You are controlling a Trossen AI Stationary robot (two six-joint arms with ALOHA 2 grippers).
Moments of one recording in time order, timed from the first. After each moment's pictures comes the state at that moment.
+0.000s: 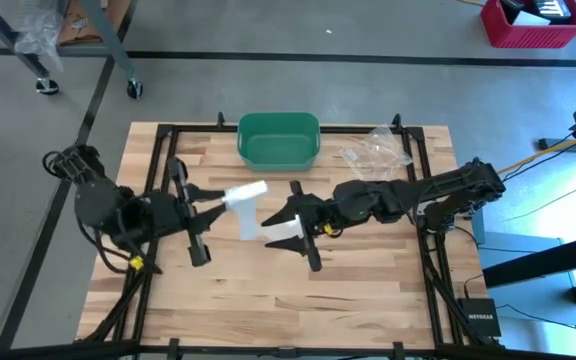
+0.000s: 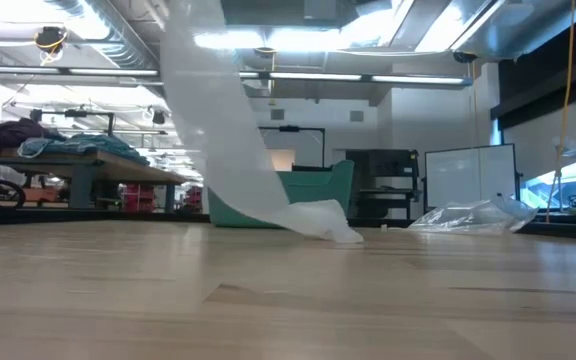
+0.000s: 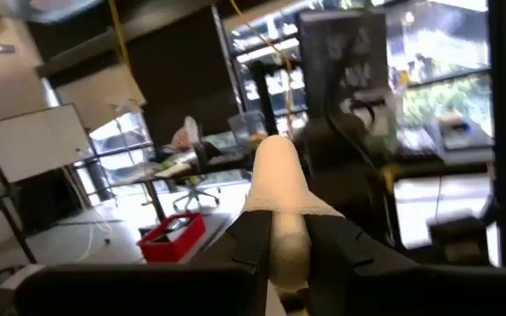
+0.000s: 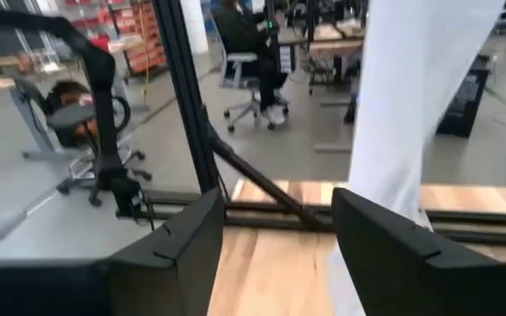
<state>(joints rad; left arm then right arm) -0.71 1.31 1.61 -0.03 -1.06 0.44 0.28 1.60 1.57 -0.07 0.02 0.13</state>
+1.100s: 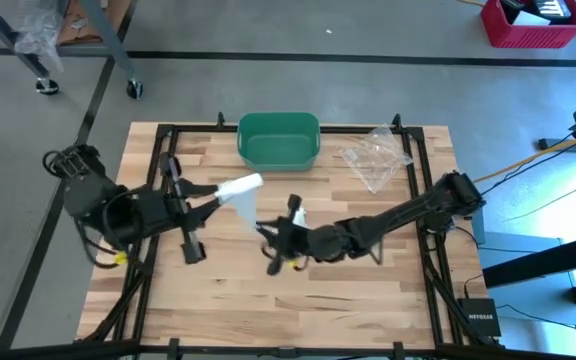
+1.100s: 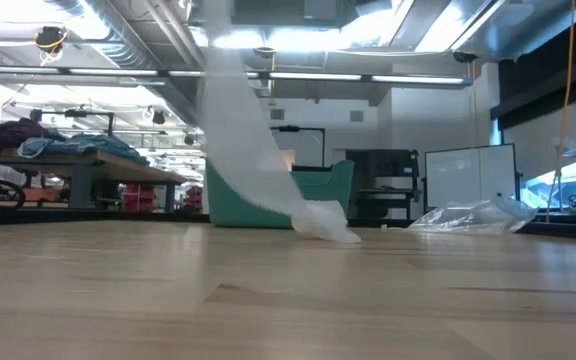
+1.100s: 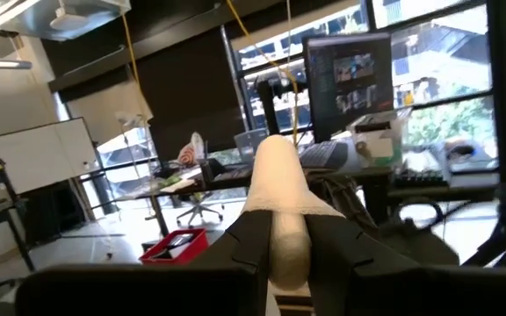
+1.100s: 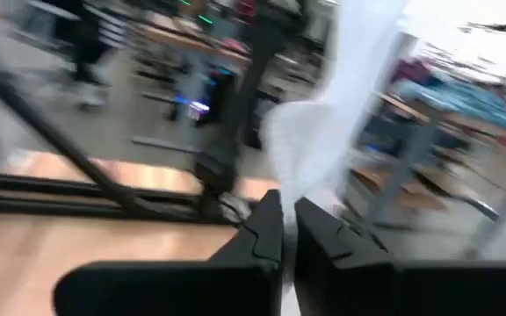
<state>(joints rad) -0.74 1.31 1.64 0.08 -1.07 0.54 0.39 1.80 1.47 0.26 0.68 -0.24</state>
